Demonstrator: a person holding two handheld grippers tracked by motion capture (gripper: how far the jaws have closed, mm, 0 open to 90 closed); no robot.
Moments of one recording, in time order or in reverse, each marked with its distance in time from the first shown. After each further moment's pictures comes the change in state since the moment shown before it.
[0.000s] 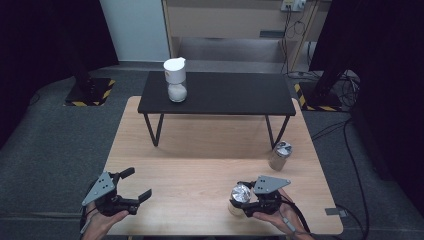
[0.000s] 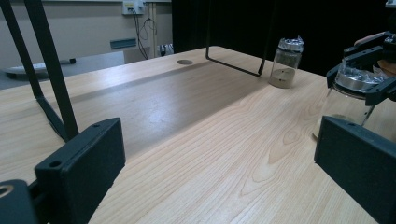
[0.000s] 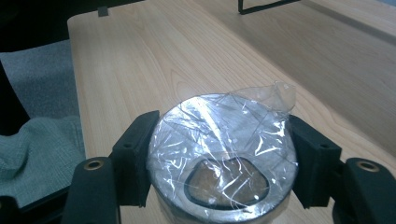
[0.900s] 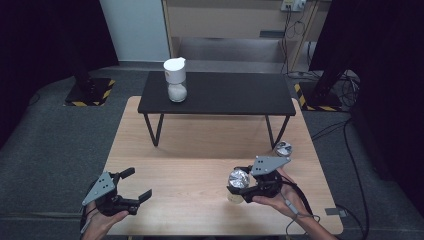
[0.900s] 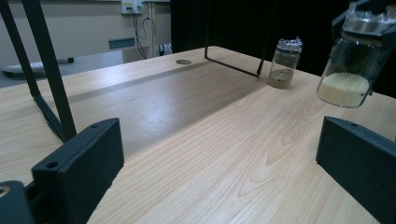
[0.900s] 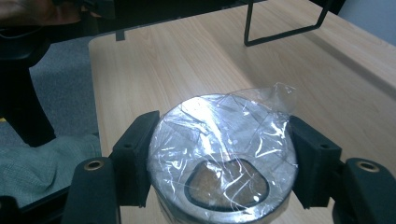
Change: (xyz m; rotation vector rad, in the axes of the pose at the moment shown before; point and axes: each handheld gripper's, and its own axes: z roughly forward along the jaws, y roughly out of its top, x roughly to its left) left arm 0.001 -0.001 0.001 -0.001 -0.008 -0.008; right arm -0.016 0.081 -0.020 0.034 0.047 -0.048
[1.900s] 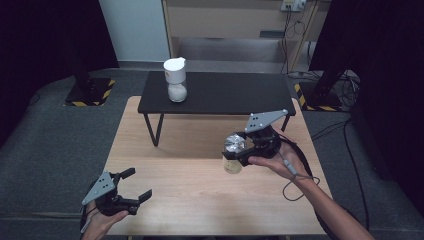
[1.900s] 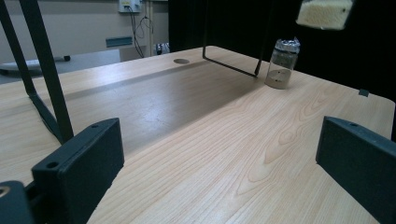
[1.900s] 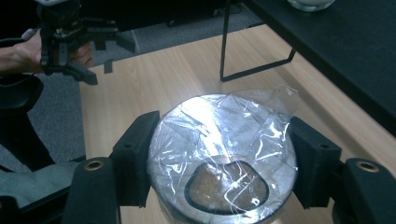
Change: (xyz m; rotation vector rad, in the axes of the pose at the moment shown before) left arm 0.003 -0.001 0.001 0.001 -0.011 -0.013; right arm -0.038 0.107 -0.019 0.039 -0.013 -0.013
